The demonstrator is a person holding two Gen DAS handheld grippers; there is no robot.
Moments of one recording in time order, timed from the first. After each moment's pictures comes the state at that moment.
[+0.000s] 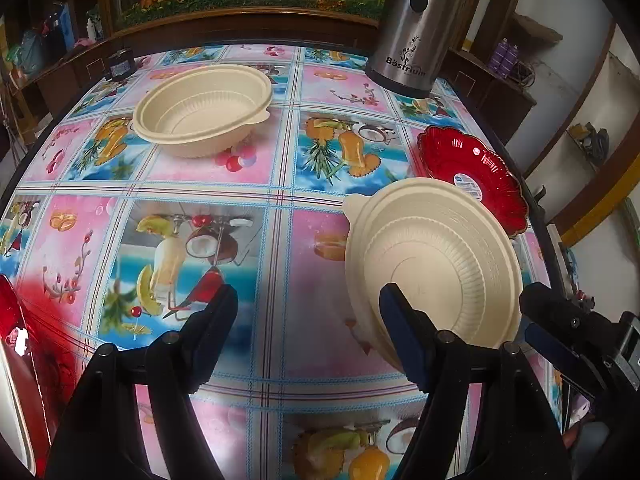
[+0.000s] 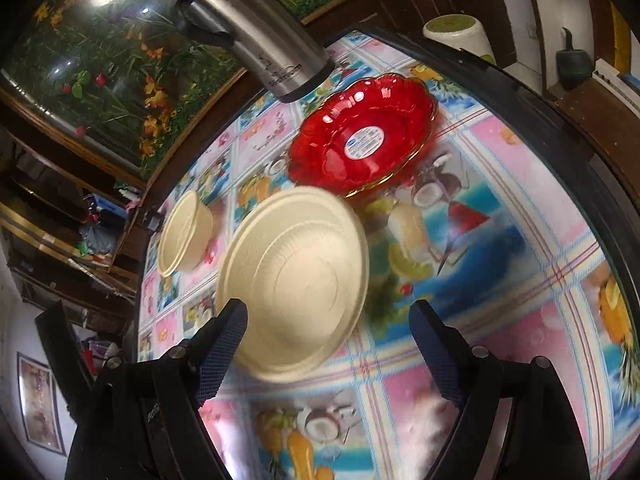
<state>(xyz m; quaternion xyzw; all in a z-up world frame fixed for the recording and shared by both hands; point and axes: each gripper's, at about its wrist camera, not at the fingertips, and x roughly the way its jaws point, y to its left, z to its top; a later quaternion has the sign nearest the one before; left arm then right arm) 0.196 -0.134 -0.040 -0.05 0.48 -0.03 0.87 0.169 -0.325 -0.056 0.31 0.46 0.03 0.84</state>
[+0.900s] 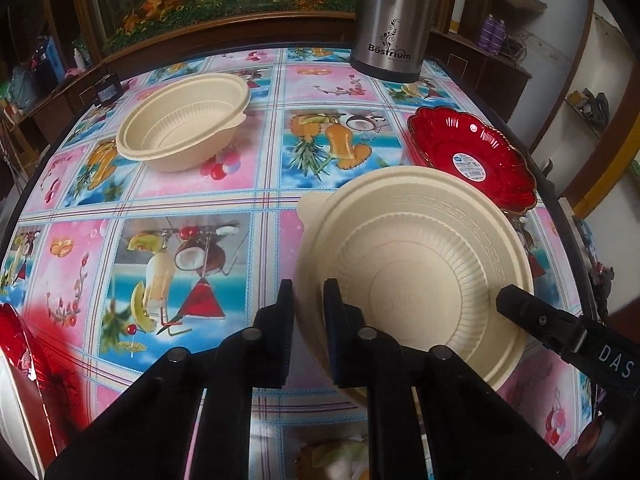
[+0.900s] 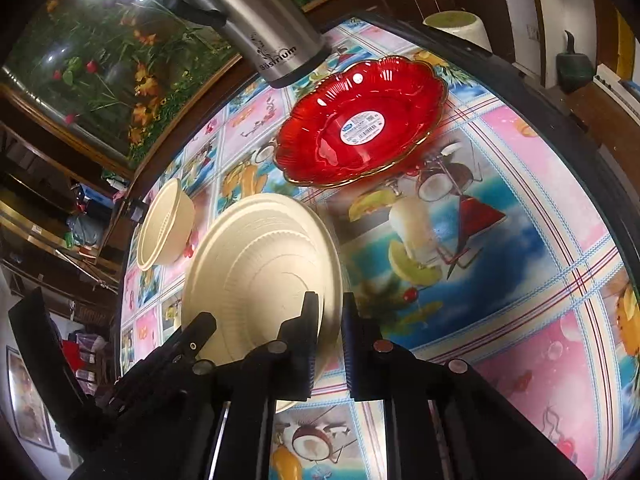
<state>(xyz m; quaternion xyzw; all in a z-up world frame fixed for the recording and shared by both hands) 0.195 -0.149 -0.046 0.01 0.47 -0.04 0.88 0.178 -0.312 -0.071 0.29 0.47 0.02 0.83</state>
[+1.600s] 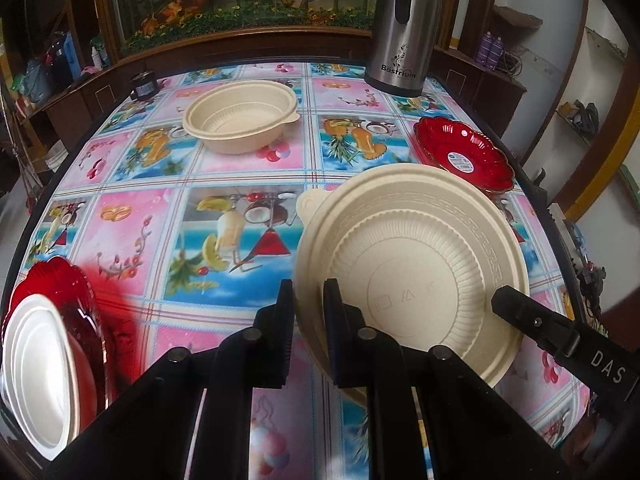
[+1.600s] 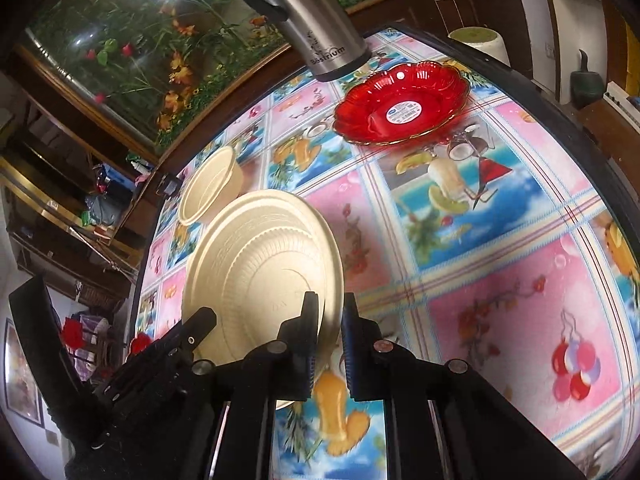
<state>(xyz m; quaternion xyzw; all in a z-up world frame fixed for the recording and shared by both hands) 0.128 -0.101 -0.018 -0.01 0.45 -0.03 0.89 0.116 -0.266 -0.043 0.26 0.45 0.05 0.85</state>
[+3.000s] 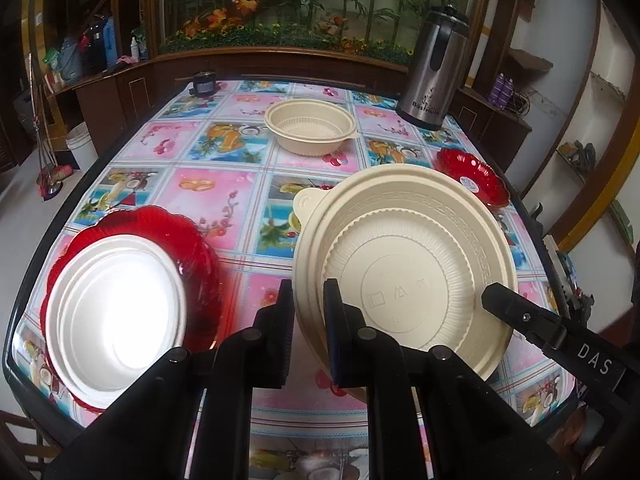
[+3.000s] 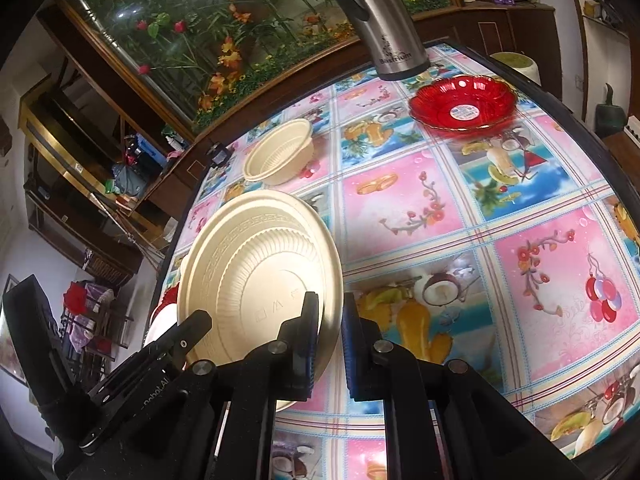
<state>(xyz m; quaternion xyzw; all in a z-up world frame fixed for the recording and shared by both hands) 0.055 -0.022 0.013 -0.06 0.41 -0.01 0.91 0.065 -0.191 -0.018 0.22 0.43 0.10 0.87</state>
